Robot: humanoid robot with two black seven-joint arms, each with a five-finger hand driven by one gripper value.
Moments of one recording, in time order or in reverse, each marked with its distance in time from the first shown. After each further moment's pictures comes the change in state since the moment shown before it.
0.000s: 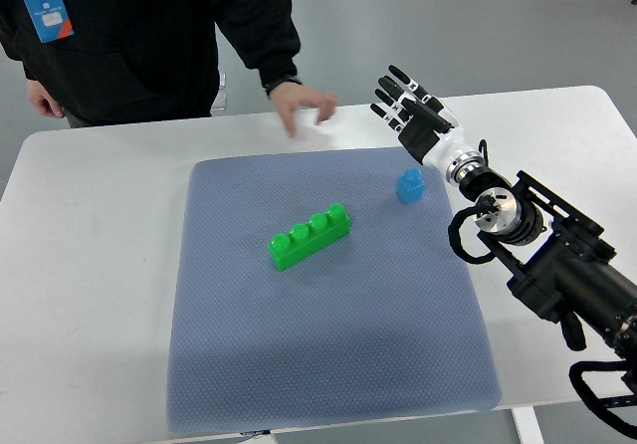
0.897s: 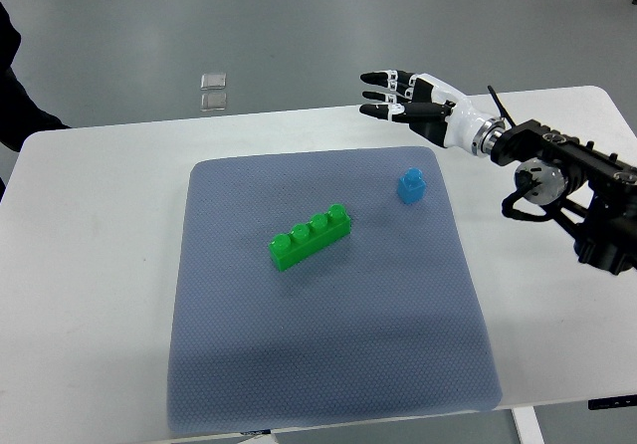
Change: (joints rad) left arm 0.000 0.000 -0.001 0.000 0.000 -0.019 0.000; right arm 0.235 -0.281 -0.403 0.041 -0.282 0.192 -0.054
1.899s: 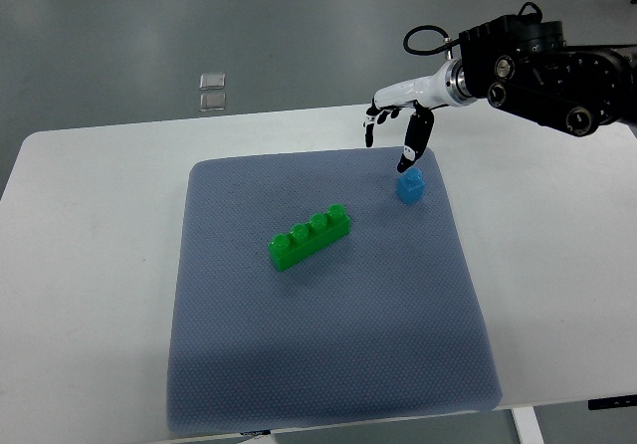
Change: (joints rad) left arm 0.000 0.000 -0.004 0.002 -0.002 -0.053 0.002; right arm 0.554 0.032 -0.845 -0.028 -0.533 0.085 -0.034
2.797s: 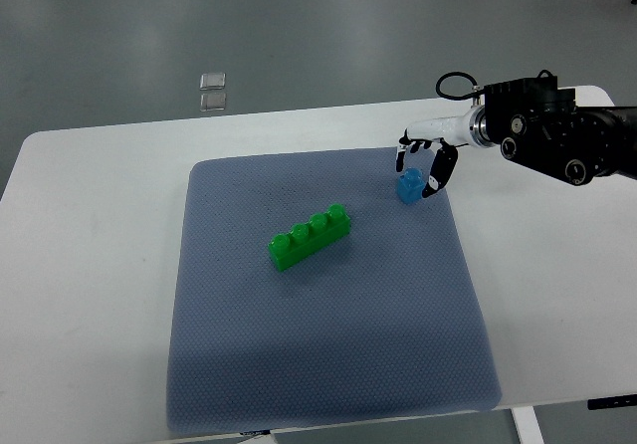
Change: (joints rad) left arm 0.000 0.000 0.003 -0.001 0.000 0.000 0.000; right arm -0.161 0.005 -0.013 -0.088 -0.030 -0.126 0.007
